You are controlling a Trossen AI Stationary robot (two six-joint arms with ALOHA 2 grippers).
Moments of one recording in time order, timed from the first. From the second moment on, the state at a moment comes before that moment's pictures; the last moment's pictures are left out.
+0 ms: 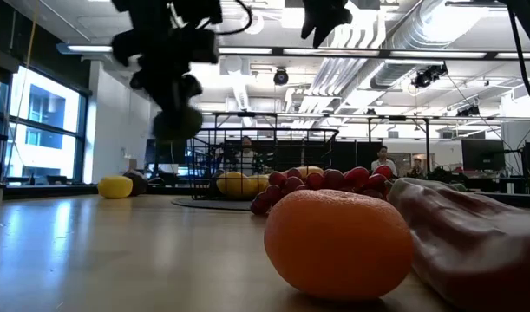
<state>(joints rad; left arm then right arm) 0.22 1.49 1.10 -0.83 0.03 0.12 -0.37 1.88 2.36 -1.48 0.18 0.13</state>
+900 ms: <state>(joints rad) 0.60 1.51 1.27 -0.42 0.02 0.00 -0.37 1.87 2.36 -1.48 0.24 0.28</state>
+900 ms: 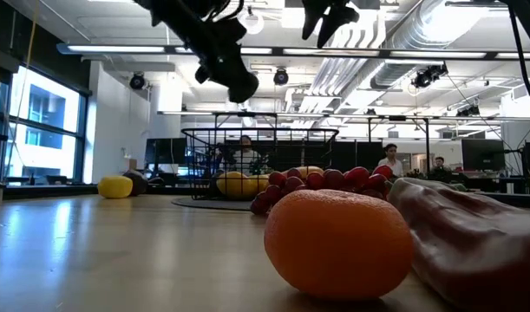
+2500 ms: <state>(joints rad) 0.66 1.84 1.27 -0.27 -0.11 -0.07 -0.32 1.87 2.36 -1.57 0.23 0.55</state>
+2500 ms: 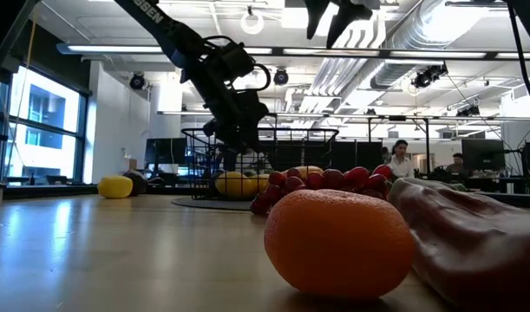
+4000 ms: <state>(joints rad) 0.52 1.26 1.27 -0.79 -0.07 -0.10 0.02 1.89 2.31 -1.56 -0.03 0.66</state>
